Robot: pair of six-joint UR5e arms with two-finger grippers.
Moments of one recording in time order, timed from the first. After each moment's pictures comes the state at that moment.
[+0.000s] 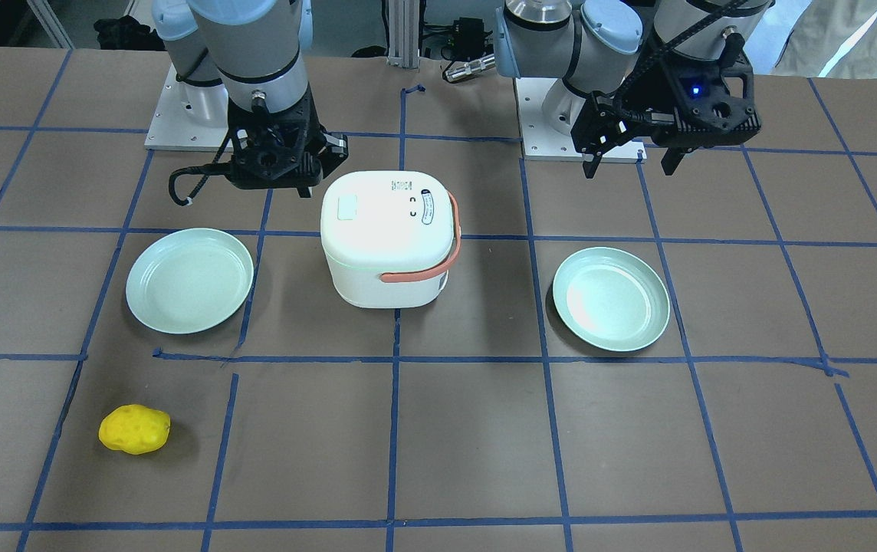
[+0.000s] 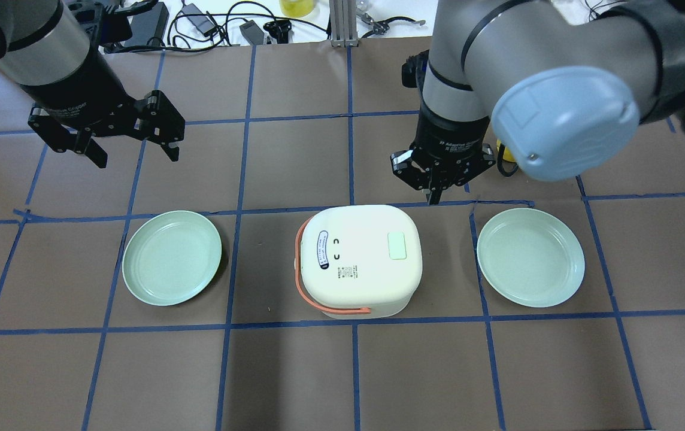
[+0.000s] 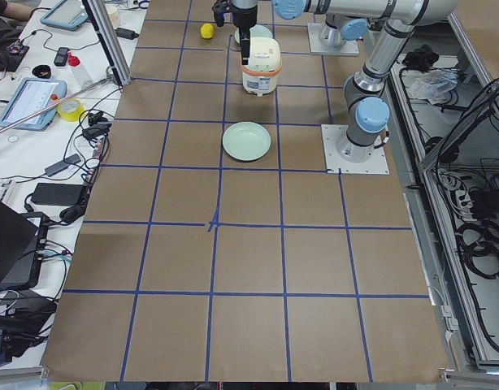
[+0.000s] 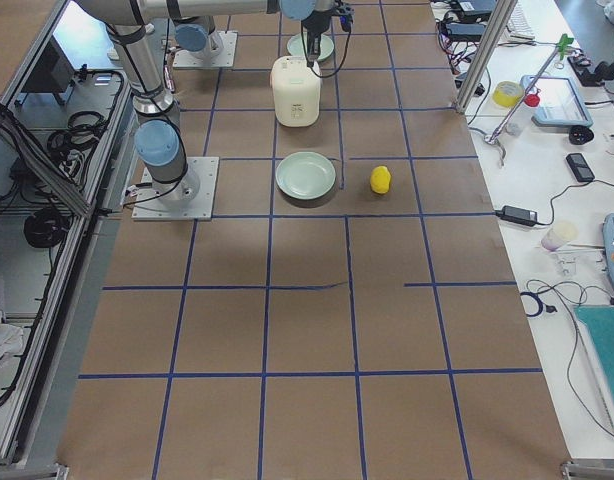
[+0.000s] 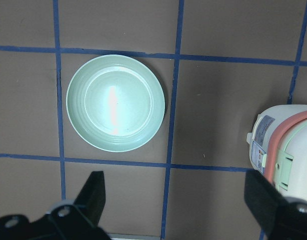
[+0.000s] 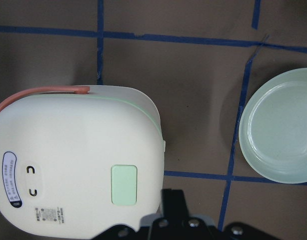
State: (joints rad) left arm -1.55 -1.50 -1.59 -1.62 1.59 -0.05; right arm 1.83 -1.53 1.67 -1.61 -1.53 0.18
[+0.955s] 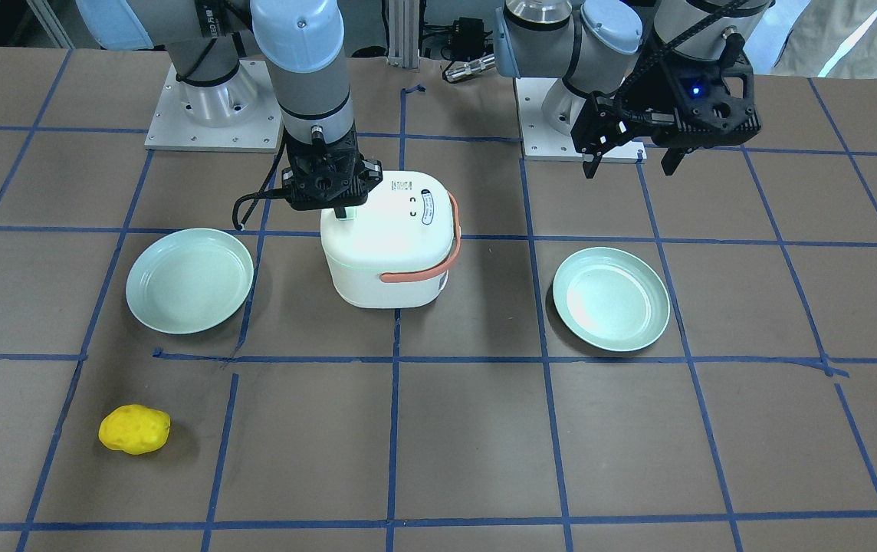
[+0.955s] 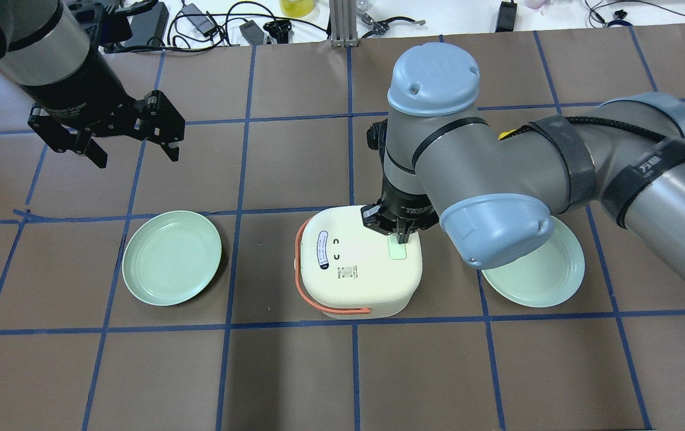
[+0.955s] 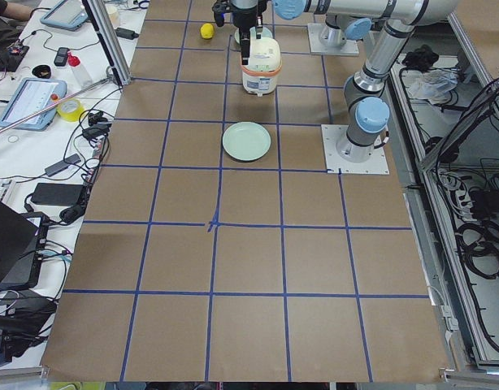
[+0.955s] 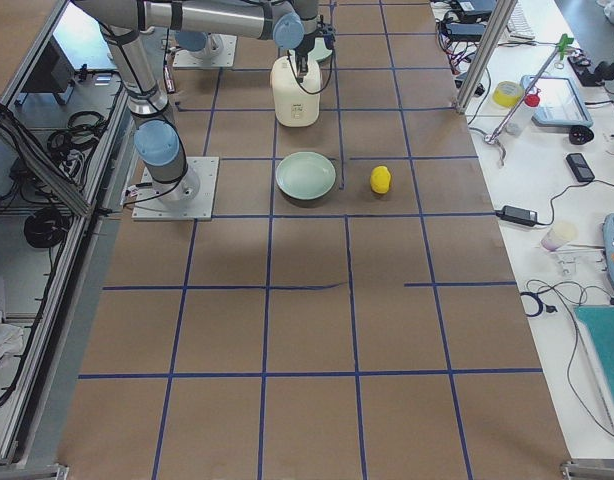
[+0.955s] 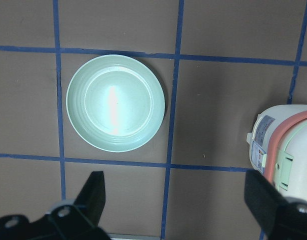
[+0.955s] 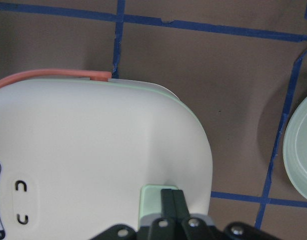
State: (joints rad) left arm -1.55 -1.50 -1.59 -1.62 1.59 -0.05; right arm 1.90 -1.52 1.84 -1.83 -1.53 0.21
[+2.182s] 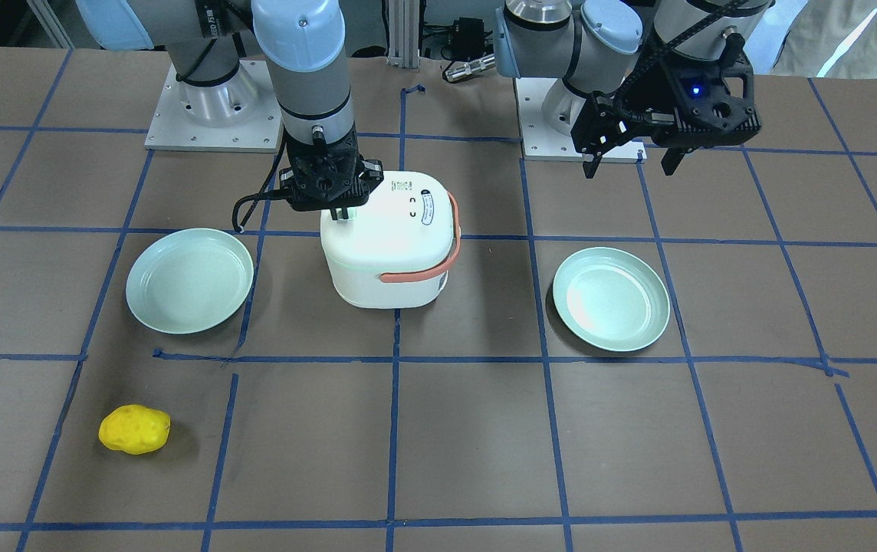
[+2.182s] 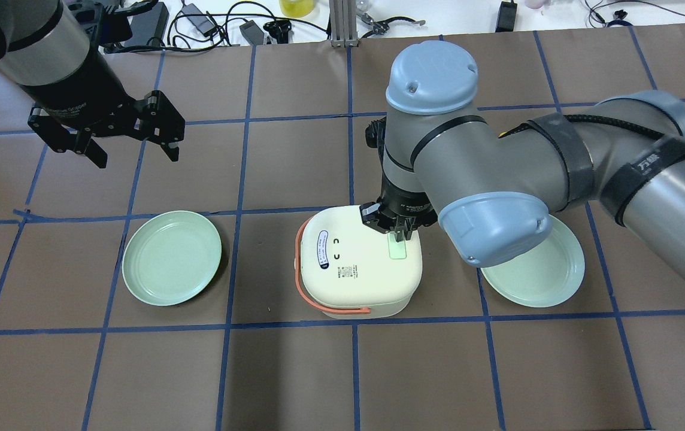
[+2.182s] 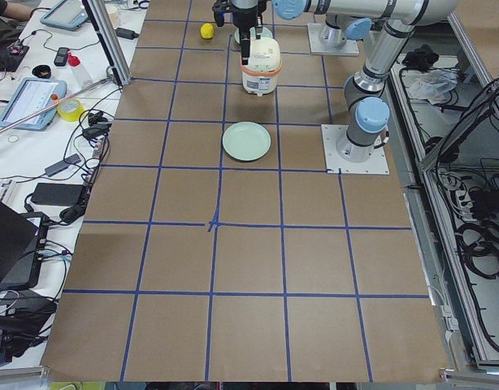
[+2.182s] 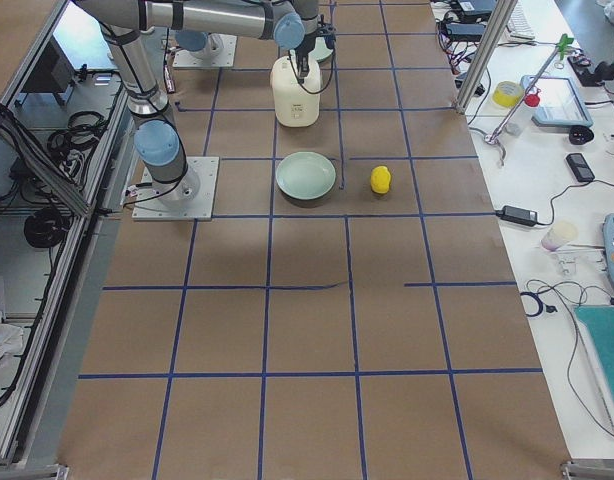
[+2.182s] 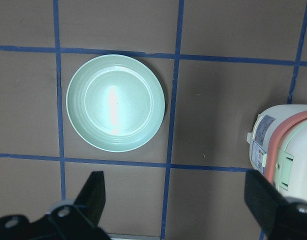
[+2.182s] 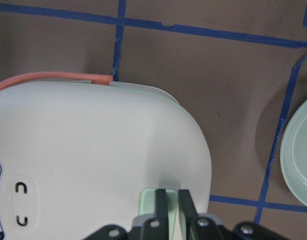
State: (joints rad) left arm -1.55 -1.50 -1.59 -1.62 1.59 -0.05; right arm 1.90 -1.52 1.83 -1.84 -1.54 0.19
